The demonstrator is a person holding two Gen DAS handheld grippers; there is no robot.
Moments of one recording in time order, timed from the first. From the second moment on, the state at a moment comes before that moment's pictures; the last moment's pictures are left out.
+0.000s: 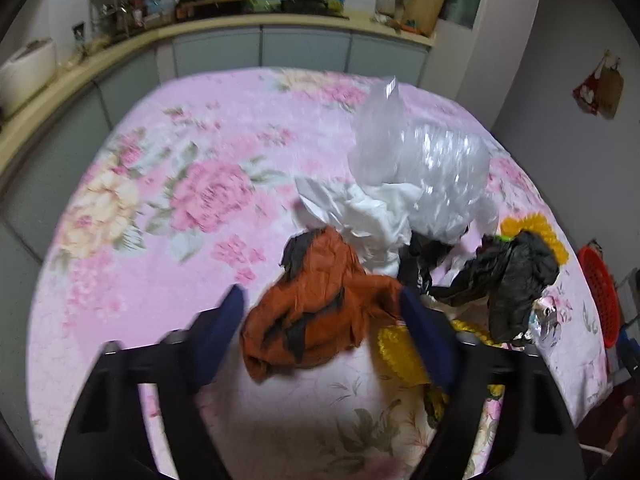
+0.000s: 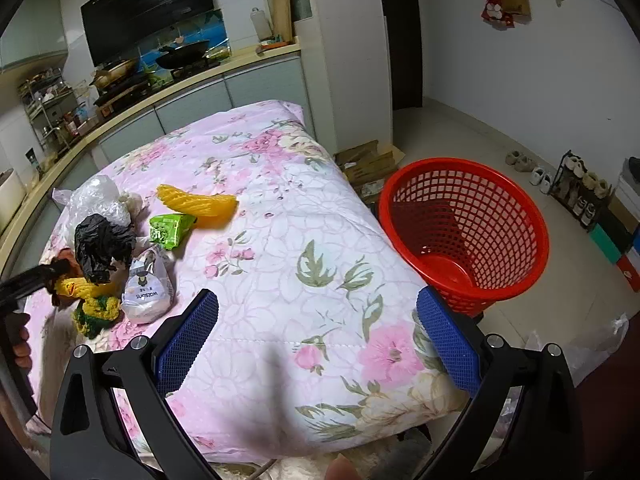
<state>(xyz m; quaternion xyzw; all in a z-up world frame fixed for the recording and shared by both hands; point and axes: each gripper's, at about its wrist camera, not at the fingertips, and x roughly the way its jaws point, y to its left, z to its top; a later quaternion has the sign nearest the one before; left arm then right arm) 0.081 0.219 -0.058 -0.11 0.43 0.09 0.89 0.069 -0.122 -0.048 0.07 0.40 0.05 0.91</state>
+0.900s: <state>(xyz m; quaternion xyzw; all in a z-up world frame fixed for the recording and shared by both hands) 0.028 0.245 0.023 -0.14 0.33 0.08 0.93 0.116 0.026 -0.081 -0.03 0.45 0.24 0.86</state>
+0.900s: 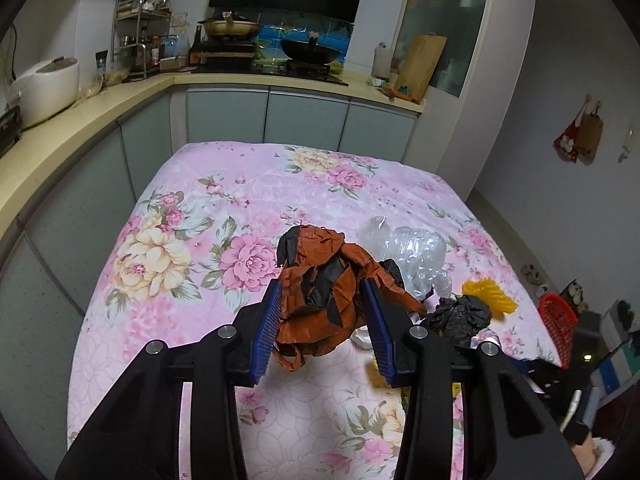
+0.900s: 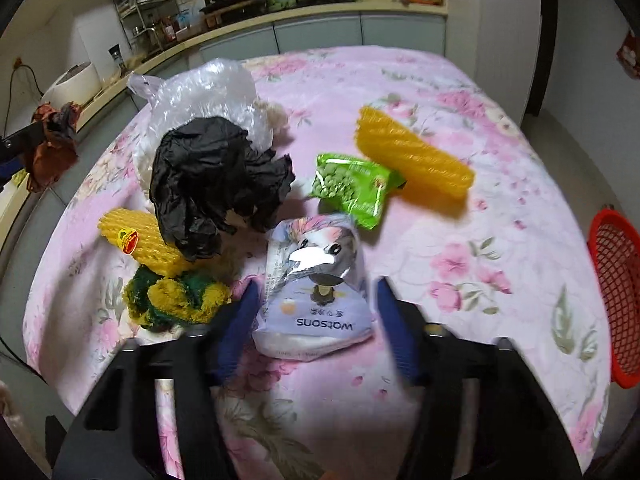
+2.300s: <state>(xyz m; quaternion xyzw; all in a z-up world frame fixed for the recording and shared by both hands) 0.140 -0.032 0.037 -0.02 0.36 -0.20 0.91 0.123 -0.223 0.004 0.09 0.35 0.05 0.93</state>
